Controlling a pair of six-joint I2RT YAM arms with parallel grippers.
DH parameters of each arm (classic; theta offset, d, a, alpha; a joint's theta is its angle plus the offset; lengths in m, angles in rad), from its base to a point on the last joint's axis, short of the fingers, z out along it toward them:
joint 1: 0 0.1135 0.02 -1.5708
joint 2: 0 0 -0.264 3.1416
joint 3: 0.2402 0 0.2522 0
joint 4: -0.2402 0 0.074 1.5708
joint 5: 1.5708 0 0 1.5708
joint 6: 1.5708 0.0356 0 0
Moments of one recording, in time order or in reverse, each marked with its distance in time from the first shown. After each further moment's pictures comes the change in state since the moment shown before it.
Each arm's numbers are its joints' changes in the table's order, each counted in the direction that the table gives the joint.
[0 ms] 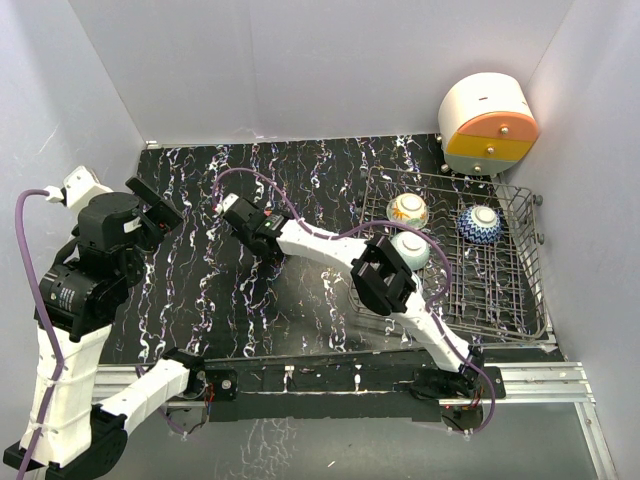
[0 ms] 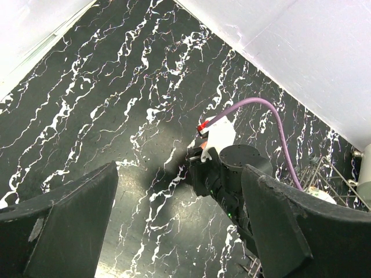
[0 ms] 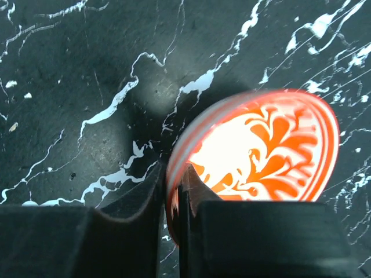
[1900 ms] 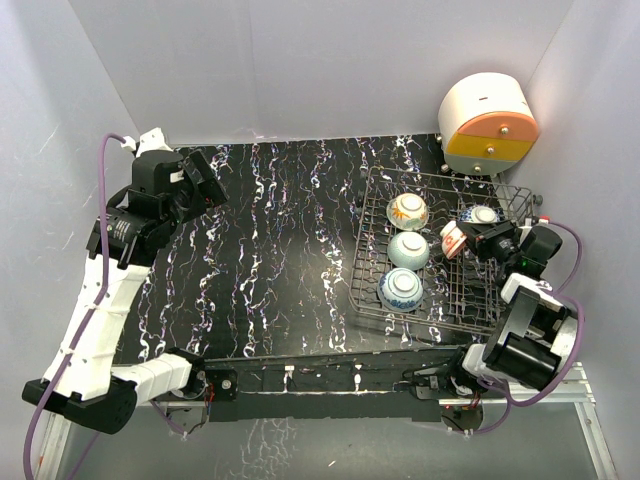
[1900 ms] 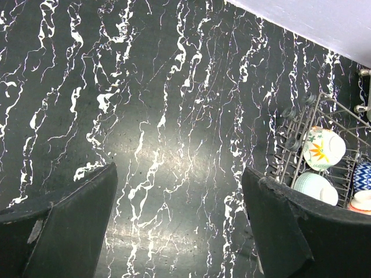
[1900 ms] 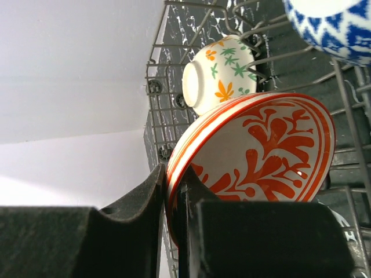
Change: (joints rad) left arm 0.000 0.228 -0.018 0.187 0.271 0.166; right arm -1.541 -1.138 -1.703 1.086 -1.036 1.046
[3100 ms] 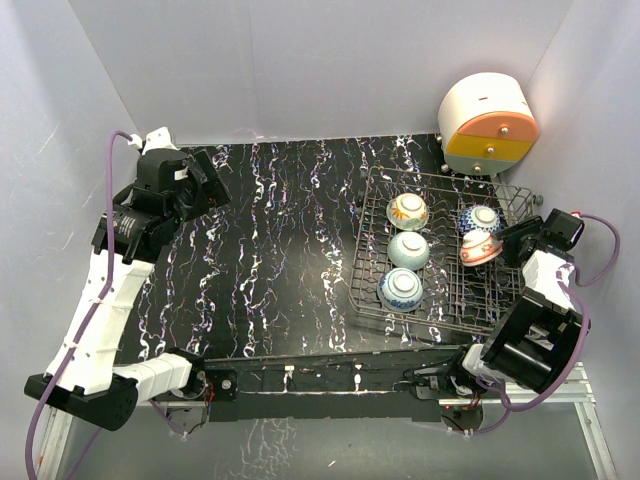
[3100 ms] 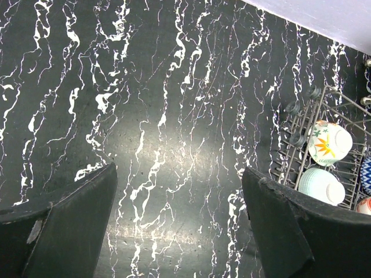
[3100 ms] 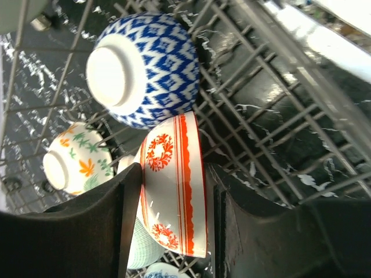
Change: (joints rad) left arm 0.000 0.016 -0.017 0.018 0.014 0.026; right arm -0.067 0.000 0.298 -0.685 0.525 -0.422
